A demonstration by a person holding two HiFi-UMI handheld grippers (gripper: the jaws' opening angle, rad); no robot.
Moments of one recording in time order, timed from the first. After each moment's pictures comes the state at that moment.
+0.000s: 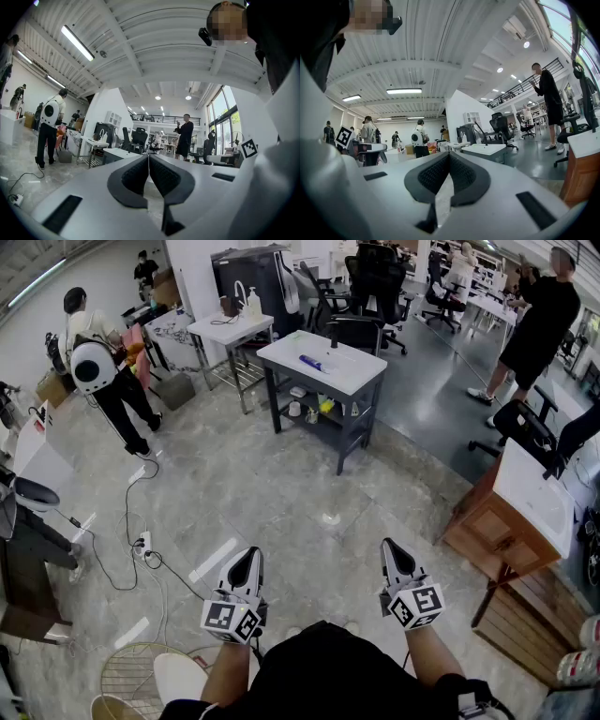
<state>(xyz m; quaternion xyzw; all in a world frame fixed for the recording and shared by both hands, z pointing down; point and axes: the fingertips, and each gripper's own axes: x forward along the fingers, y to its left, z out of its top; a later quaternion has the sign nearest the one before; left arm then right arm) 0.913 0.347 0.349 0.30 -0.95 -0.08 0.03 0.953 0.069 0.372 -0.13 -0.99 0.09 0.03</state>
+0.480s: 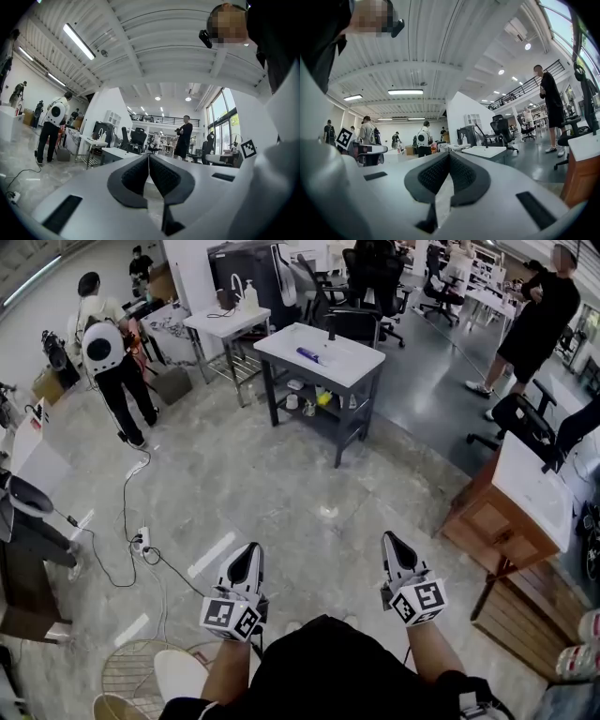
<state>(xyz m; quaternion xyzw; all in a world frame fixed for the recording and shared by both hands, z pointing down) 0.916 0.347 0.347 0.31 -0.95 -0.09 0.03 0.956 0.072 0.362 -0.14 -0.99 0.08 0.02</state>
